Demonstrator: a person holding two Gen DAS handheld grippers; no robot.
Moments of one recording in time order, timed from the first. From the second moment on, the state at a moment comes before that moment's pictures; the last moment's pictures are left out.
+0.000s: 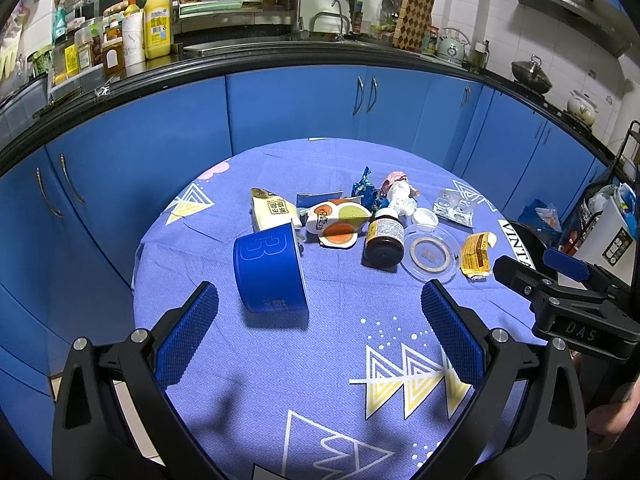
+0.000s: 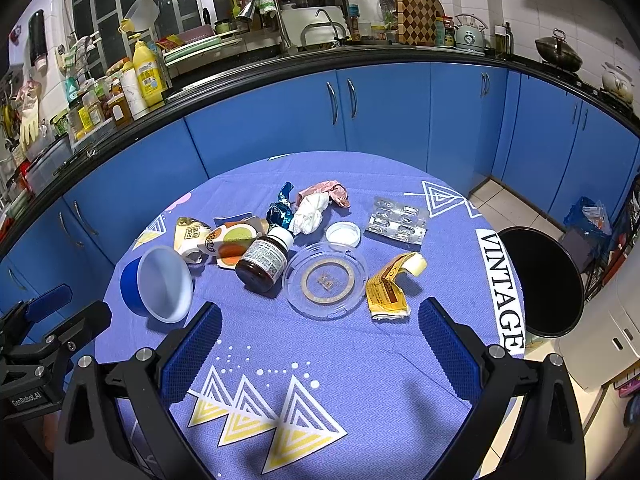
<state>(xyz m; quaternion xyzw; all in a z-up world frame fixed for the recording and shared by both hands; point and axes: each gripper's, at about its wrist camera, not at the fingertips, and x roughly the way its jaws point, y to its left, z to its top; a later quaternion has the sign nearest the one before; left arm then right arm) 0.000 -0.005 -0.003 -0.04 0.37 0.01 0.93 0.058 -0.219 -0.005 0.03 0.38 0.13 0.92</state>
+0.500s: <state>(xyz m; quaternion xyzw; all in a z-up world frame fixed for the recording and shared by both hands) 0.000 -0.007 -0.004 -0.04 0.37 0.00 0.93 0.057 -0.218 -0.007 0.03 0.38 0.13 0.92</state>
